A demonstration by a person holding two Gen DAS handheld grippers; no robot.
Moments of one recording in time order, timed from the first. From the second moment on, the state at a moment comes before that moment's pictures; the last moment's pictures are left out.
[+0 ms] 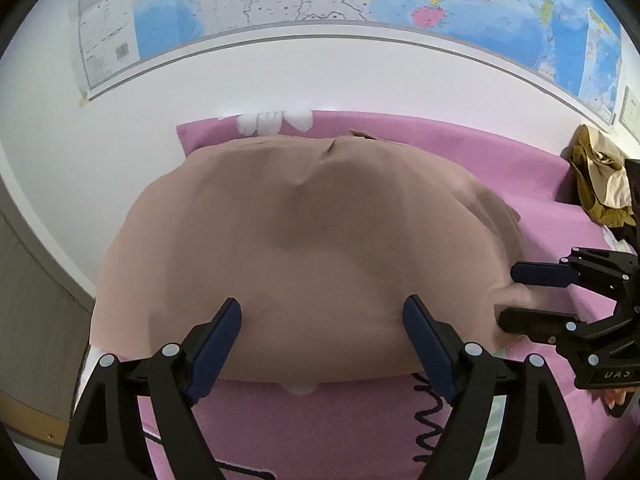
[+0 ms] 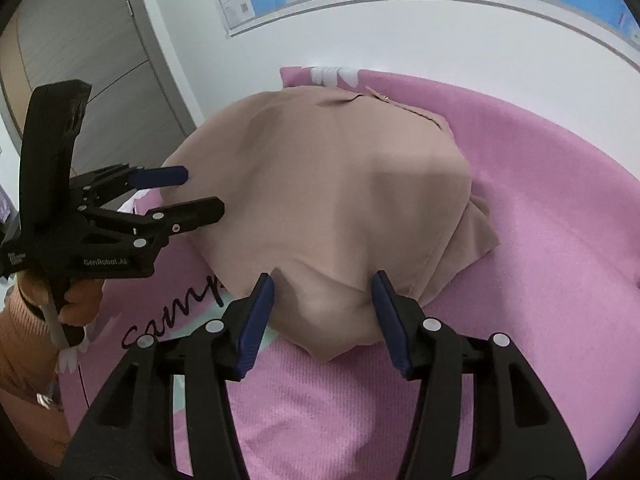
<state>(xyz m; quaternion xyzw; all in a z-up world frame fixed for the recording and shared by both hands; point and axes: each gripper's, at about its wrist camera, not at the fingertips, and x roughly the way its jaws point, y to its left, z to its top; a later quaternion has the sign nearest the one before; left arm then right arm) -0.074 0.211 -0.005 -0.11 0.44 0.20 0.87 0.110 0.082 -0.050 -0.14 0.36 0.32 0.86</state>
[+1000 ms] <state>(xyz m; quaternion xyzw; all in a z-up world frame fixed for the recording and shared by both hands) -0.102 0.234 0.000 -0.15 0.43 0.24 0.86 0.097 0.096 -0.041 -0.15 0.34 0.31 0.88</state>
